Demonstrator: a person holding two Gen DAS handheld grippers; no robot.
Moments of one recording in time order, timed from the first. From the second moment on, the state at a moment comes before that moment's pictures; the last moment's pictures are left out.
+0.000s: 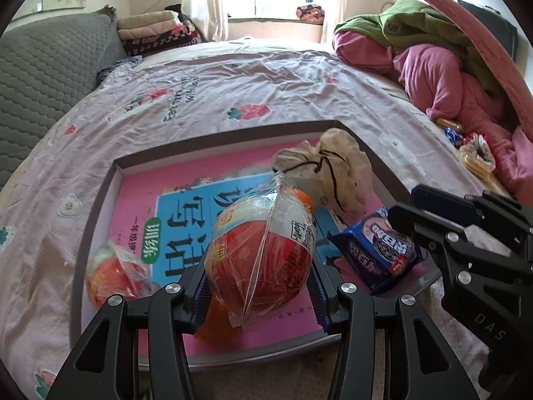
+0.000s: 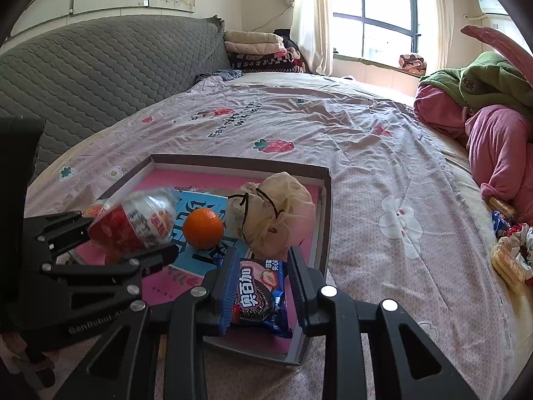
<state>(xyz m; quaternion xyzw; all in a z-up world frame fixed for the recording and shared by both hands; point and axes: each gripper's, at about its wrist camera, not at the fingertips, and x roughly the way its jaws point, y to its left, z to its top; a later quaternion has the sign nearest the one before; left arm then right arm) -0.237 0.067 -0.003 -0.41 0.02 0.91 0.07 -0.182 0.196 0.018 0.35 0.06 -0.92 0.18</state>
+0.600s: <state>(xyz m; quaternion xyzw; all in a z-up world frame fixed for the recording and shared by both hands) -0.232 0.085 -0.015 -0.42 0.04 0.90 0.09 -0.182 0.193 0.012 0.36 0.06 -0.91 0.18</state>
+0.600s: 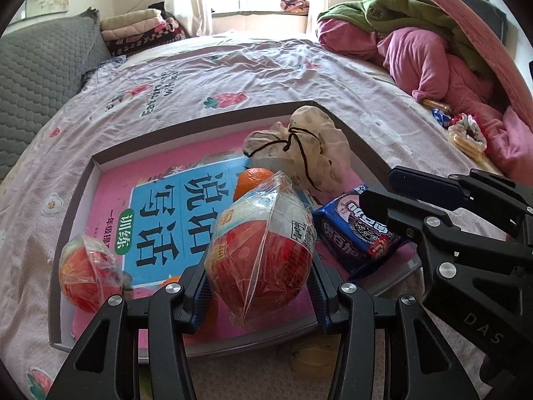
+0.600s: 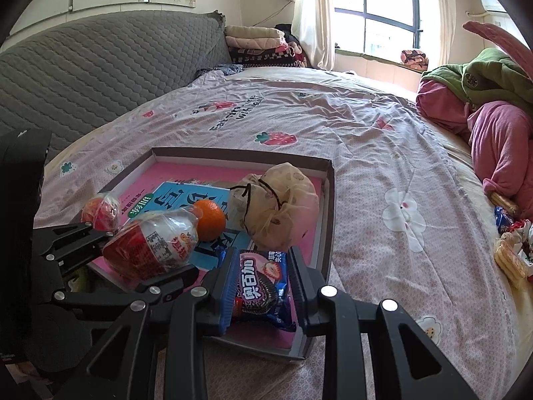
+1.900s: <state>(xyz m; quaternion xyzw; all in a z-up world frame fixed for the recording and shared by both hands) -0.215 0.085 0.014 -0.41 0.04 0.91 0.08 -0.177 0.211 0.027 0.35 0.01 -0.92 0.18</state>
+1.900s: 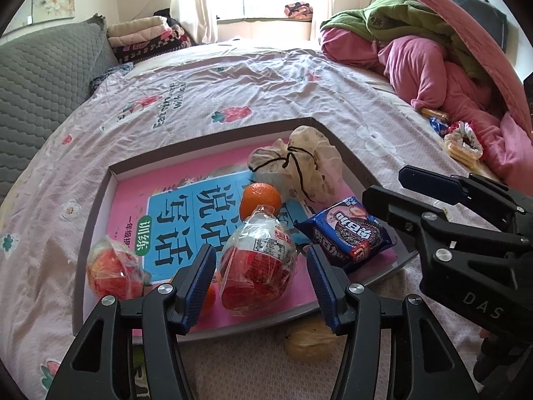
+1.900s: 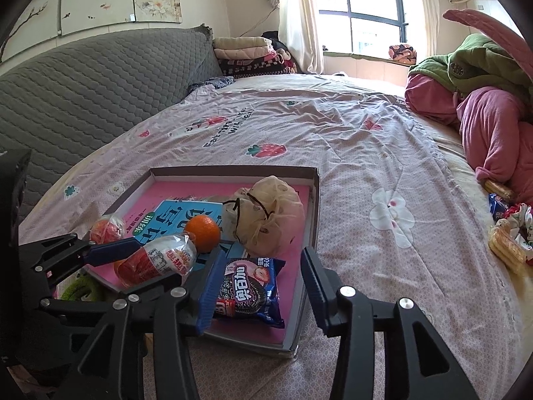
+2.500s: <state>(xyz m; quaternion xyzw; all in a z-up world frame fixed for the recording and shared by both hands) -0.186 0.052 0.046 -0.38 0.02 0.92 0.05 -0.151 0.209 0.052 0.30 0.02 -0.94 0.18</state>
